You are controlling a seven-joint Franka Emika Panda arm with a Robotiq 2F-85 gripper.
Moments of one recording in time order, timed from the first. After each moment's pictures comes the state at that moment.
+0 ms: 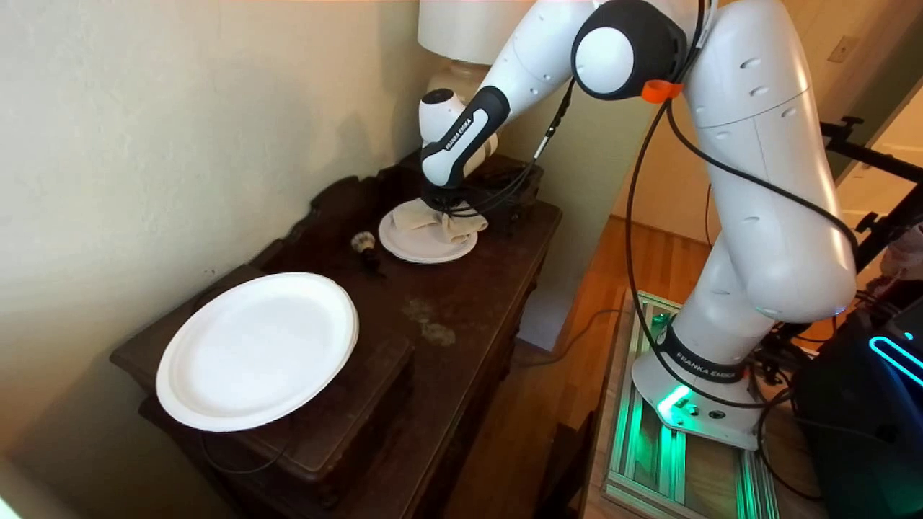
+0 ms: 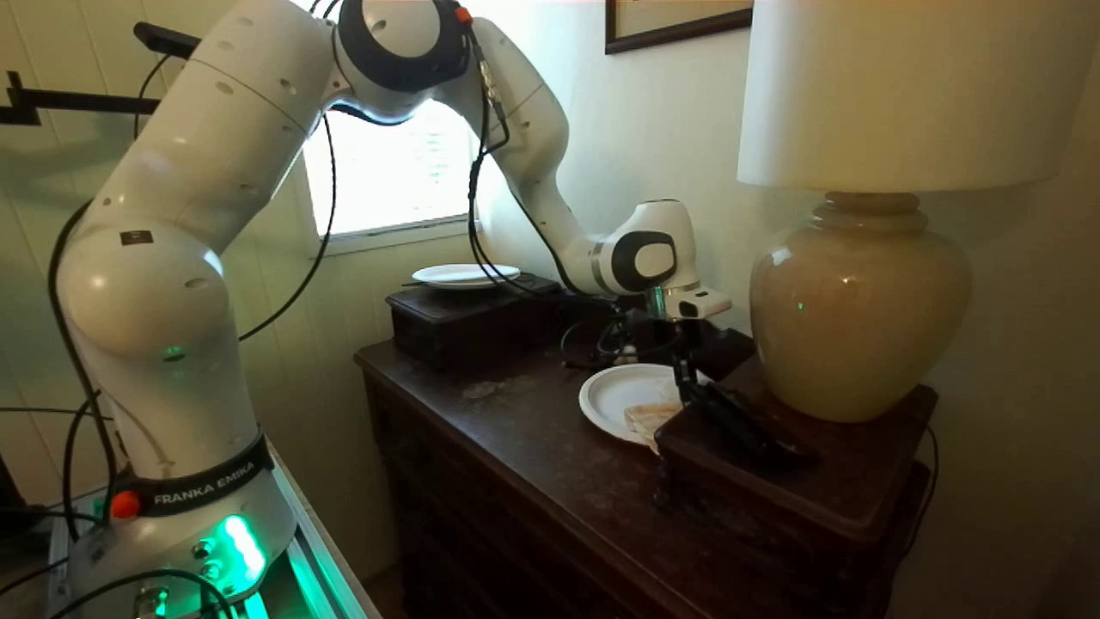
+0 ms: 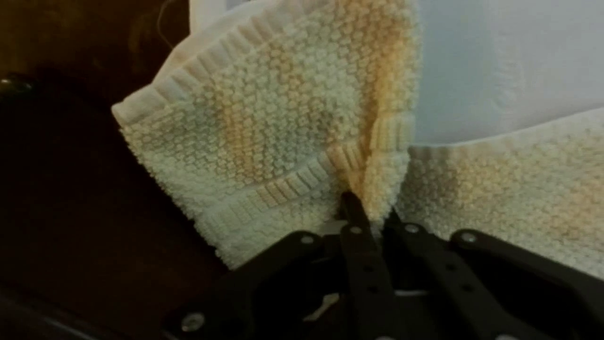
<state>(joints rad) 0.00 0.66 -0.37 -1.86 -0.10 2.59 0.79</state>
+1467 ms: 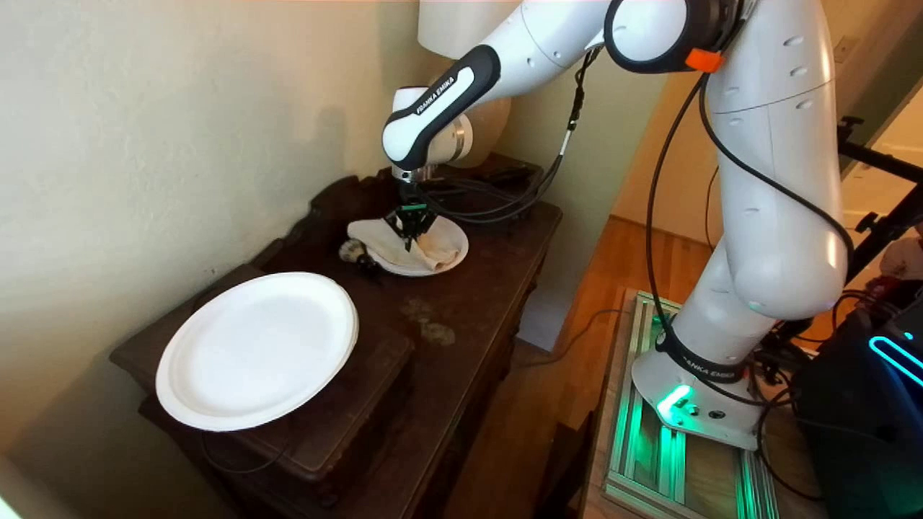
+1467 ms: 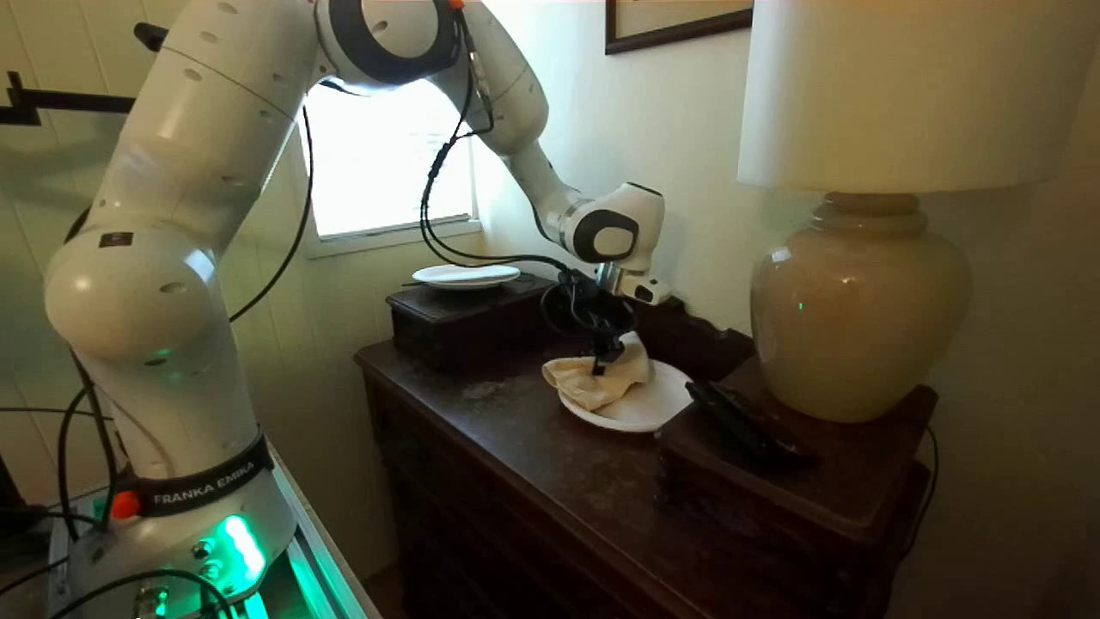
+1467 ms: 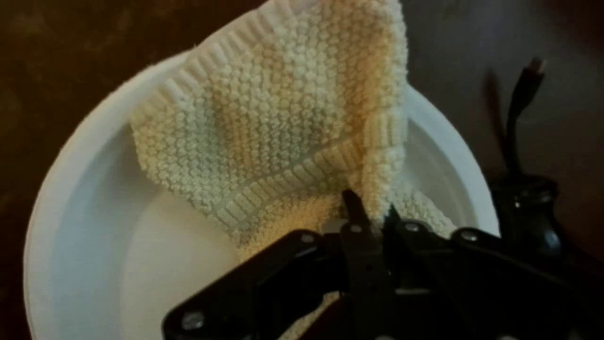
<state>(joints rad) -0.12 0.56 -0.03 -1.86 0.20 2.30 0.28</state>
